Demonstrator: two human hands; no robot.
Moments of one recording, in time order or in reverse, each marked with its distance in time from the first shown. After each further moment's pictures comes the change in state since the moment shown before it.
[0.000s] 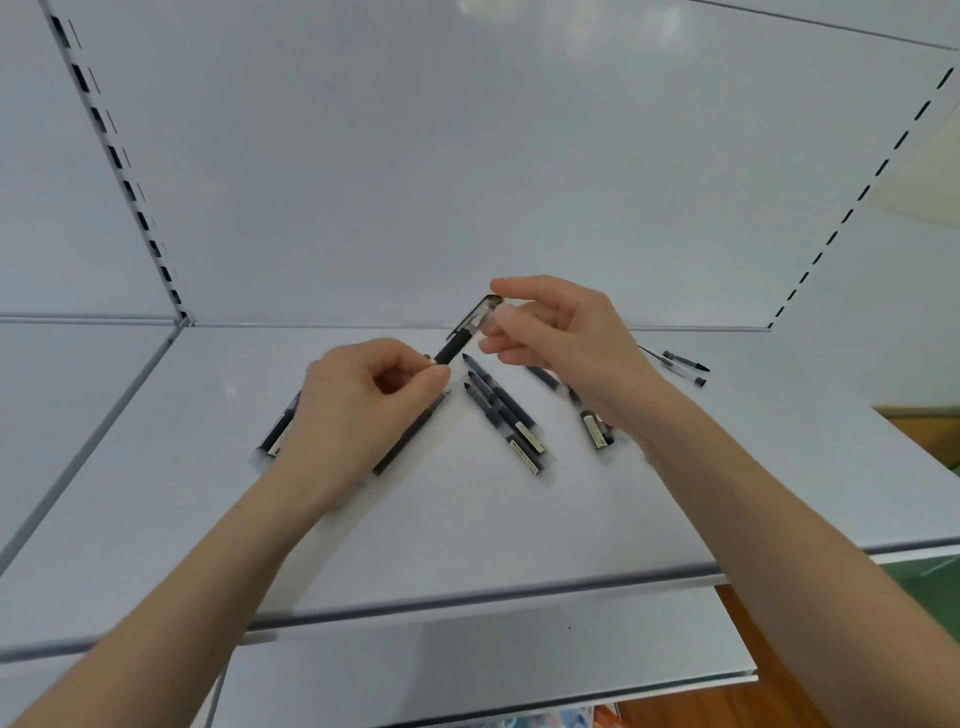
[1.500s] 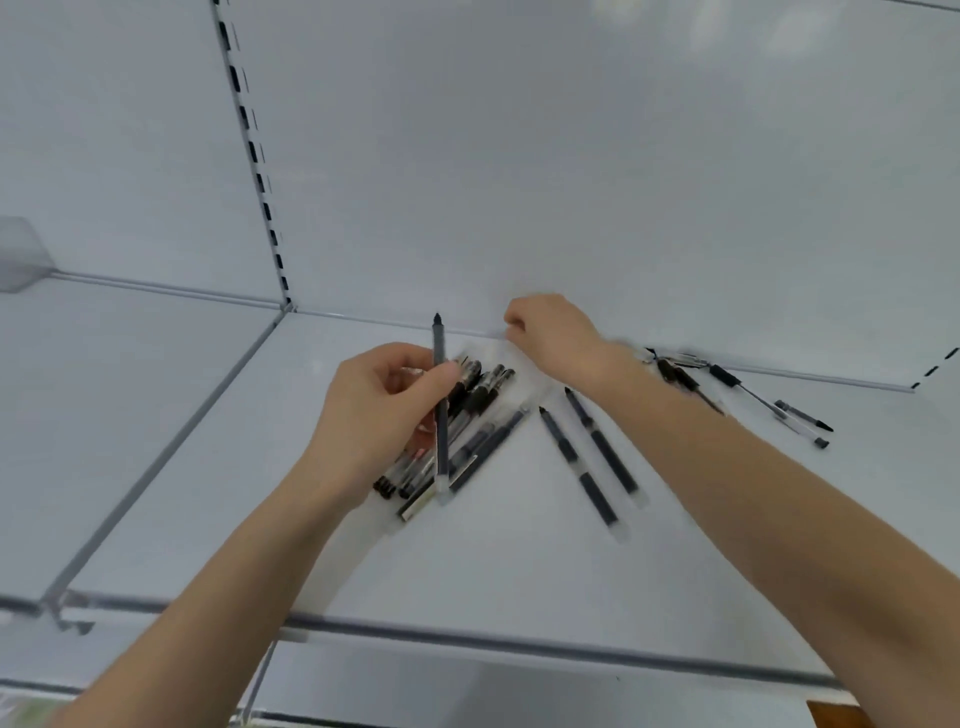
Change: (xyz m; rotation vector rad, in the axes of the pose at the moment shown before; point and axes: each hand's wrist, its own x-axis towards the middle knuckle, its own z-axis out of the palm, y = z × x) left_hand 0.007 -0.020 -0.024 -0.355 0.123 -0.282; right_hand 0.124 0.063 0.053 -1.135 -0.259 -0.210
